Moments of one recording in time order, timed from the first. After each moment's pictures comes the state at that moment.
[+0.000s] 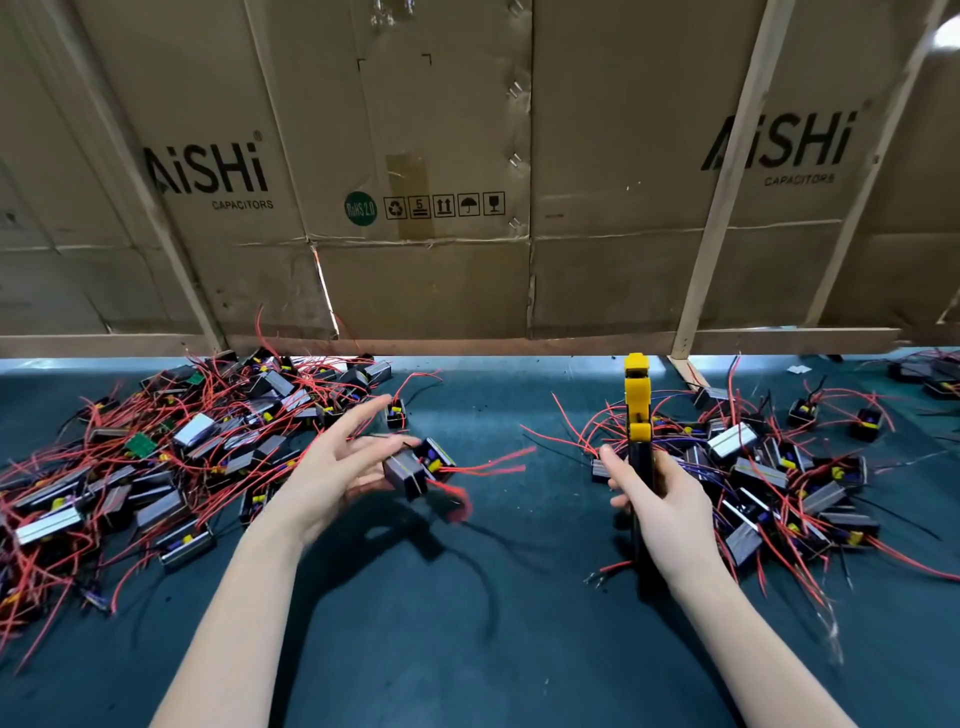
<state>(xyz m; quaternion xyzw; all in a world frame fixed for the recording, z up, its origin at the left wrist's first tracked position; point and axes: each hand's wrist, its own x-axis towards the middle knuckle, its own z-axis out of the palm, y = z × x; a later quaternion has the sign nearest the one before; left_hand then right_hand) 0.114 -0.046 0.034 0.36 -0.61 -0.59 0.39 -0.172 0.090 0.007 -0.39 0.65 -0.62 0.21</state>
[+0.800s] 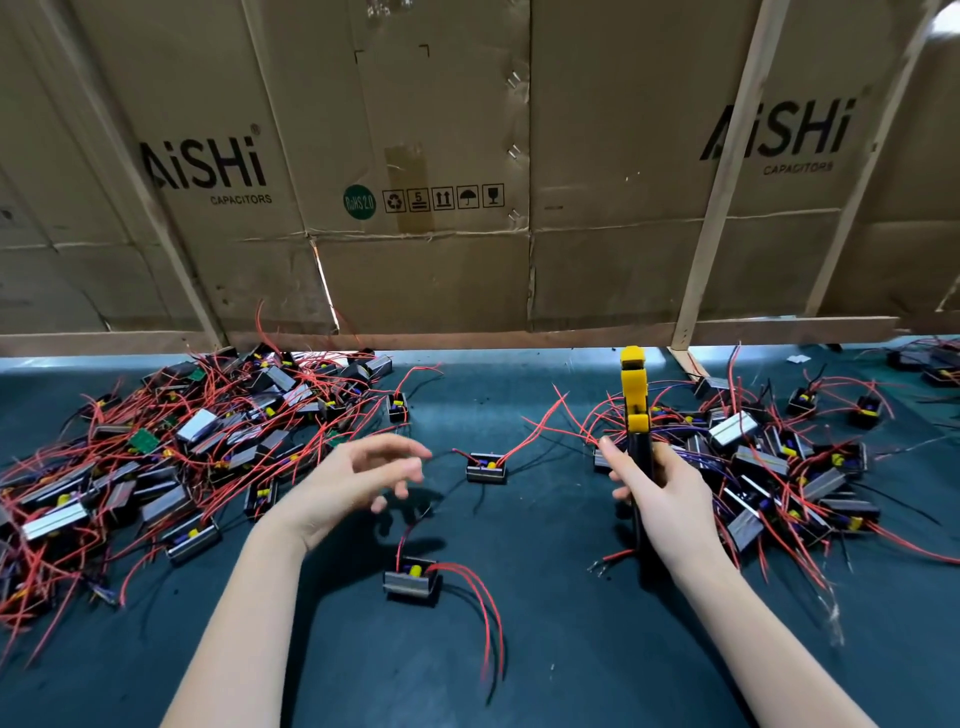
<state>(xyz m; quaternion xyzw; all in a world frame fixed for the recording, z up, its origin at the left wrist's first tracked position) 0.119 -0.036 0.035 0.35 -0.67 -0.59 0.29 -0.171 0.089 0.006 -0.38 0.66 -0.61 0.21</state>
